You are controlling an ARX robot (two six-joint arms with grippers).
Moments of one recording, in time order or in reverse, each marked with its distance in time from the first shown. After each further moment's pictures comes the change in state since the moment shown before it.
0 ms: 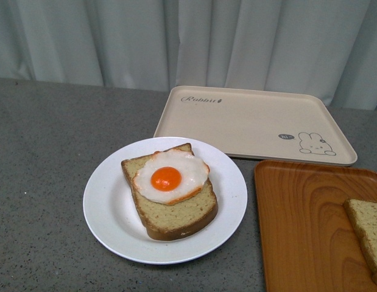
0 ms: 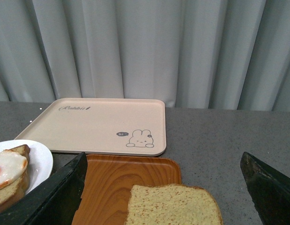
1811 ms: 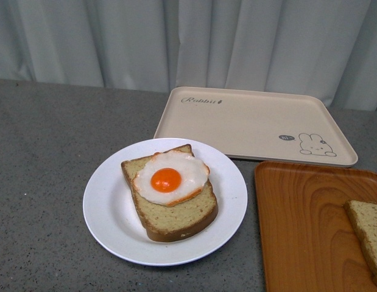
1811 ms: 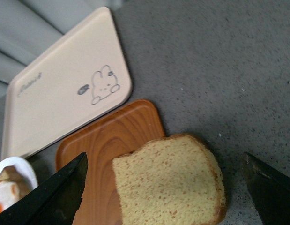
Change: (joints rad) left arm 0.000 -0.001 0.000 0.000 0.000 0.000; right arm -0.436 1.187 0.475 0.064 -0.380 0.345
